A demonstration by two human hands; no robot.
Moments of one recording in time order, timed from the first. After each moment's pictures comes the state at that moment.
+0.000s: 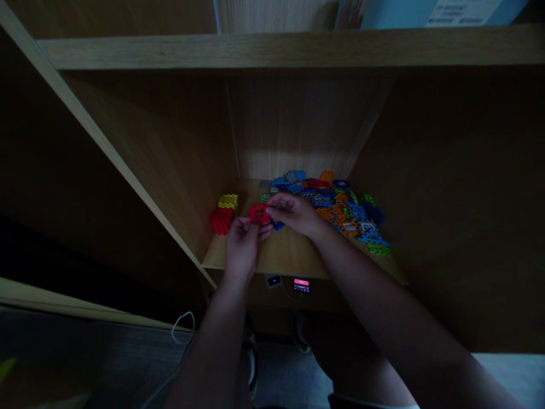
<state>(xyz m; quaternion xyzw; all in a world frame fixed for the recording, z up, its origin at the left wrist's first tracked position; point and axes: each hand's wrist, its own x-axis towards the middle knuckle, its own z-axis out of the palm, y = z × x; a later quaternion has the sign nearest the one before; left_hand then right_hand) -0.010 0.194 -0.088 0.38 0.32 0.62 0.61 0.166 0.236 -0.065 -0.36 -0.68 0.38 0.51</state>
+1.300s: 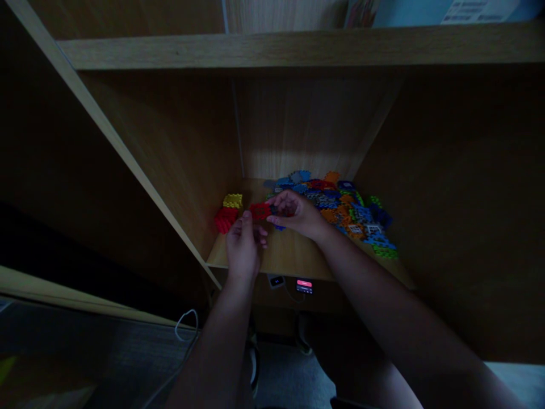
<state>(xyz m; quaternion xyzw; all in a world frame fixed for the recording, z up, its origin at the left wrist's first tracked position) -0.011 0.187 -0.079 0.37 0.34 0.66 0.56 0.159 0.231 -0.064 -0.36 -0.67 0.38 0.53</state>
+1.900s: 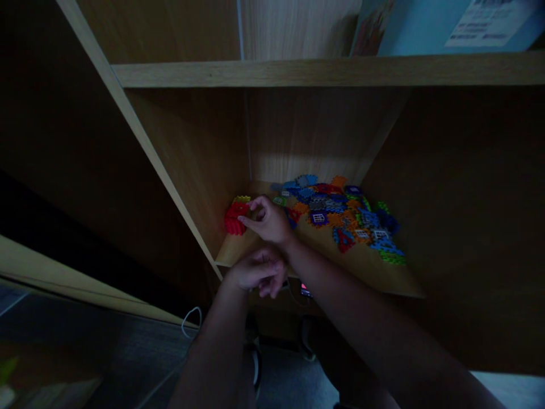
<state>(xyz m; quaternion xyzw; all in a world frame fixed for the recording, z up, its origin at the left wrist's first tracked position) -0.057 0.188 -0.103 0.67 0.02 0.19 0.72 0.067 0.245 -0.080 -0.44 -0.67 0.24 0.54</state>
